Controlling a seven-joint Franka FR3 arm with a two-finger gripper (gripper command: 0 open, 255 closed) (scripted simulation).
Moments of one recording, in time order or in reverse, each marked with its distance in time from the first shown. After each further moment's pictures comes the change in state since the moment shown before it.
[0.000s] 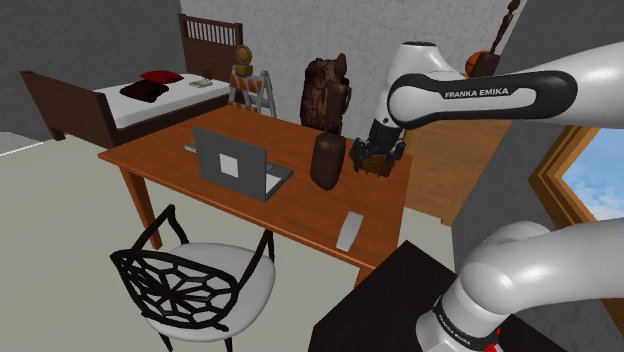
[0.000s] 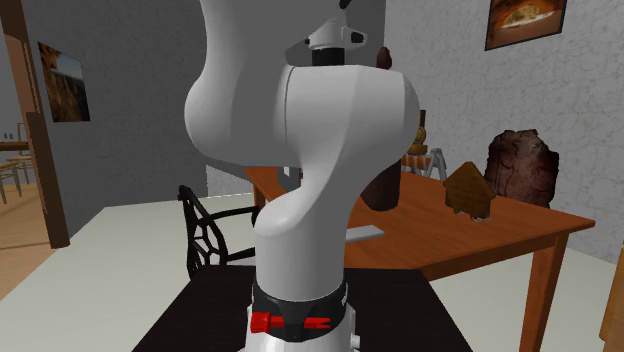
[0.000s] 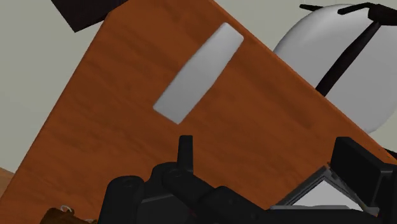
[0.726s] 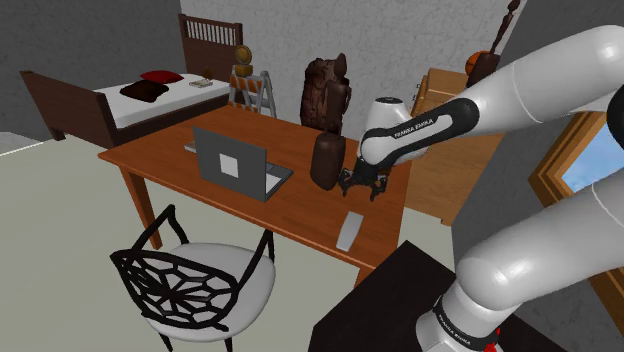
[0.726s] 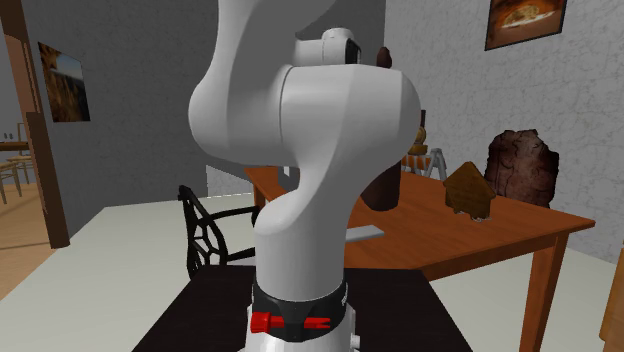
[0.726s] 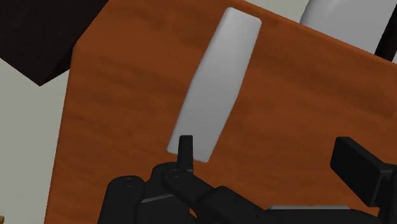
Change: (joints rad) arm -0.092 0.329 0.031 -0.098 0.013 0.375 0.249
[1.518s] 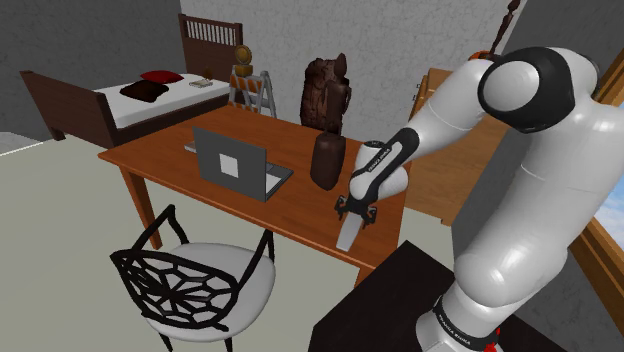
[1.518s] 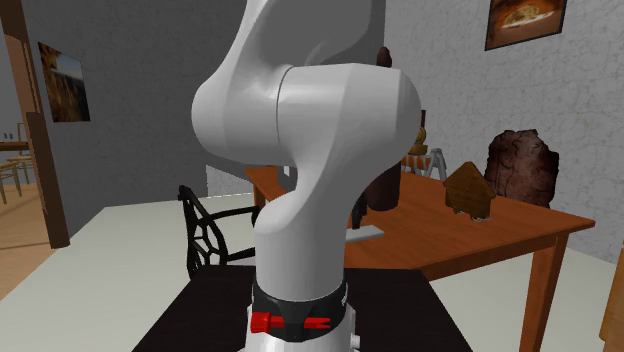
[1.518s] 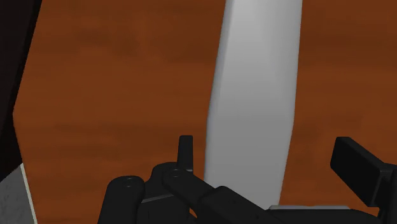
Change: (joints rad) arm -0.063 0.452 -0.010 0.021 -0.017 0.380 0.259
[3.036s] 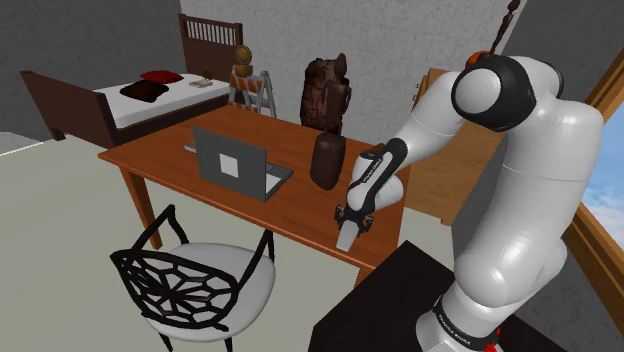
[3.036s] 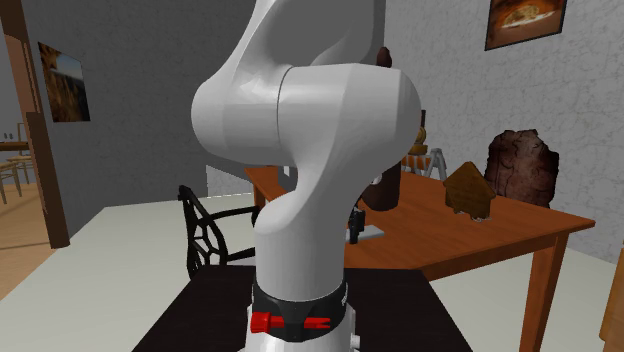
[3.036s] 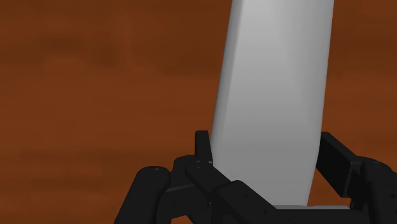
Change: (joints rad) arm 0.009 0.137 -0.014 0.023 -0.022 0.112 0.027
